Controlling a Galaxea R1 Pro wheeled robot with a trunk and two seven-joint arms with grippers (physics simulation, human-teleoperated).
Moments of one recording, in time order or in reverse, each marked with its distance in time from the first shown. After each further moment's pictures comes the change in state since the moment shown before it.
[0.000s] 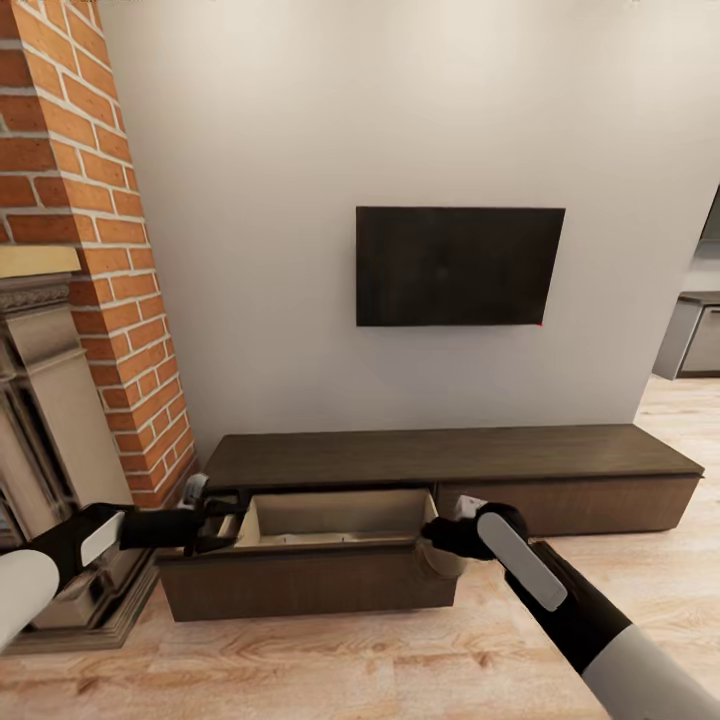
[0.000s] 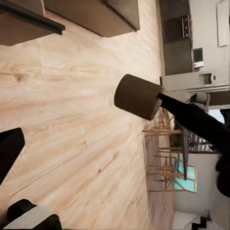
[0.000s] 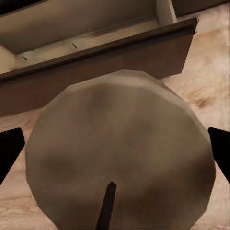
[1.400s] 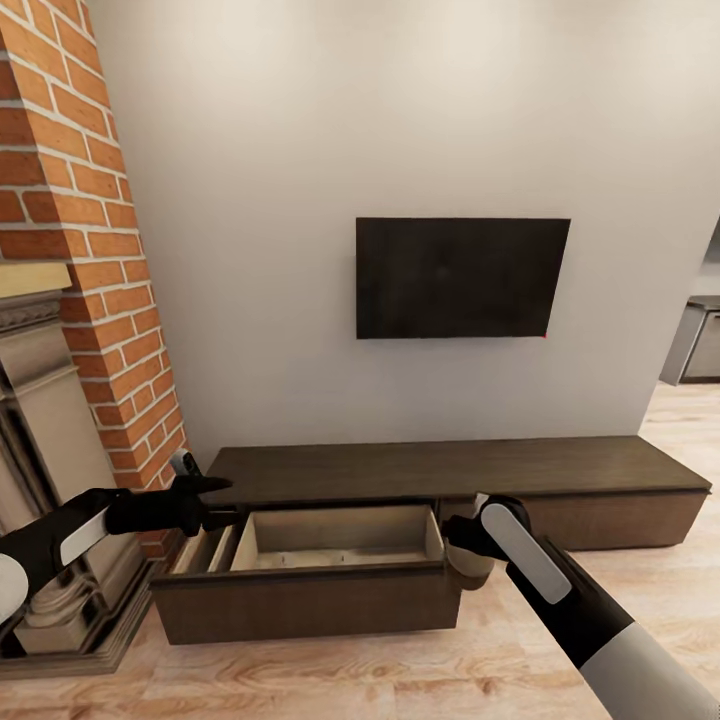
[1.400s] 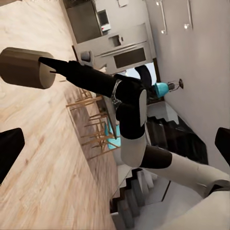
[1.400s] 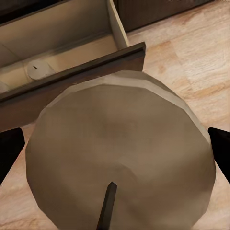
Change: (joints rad) left arm 0.035 0.117 -0.056 -0.308 0.027 0.067 -0.394; right arm 0.000 0.013 -0.053 -0.029 -0.034 0.013 -0.251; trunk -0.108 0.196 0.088
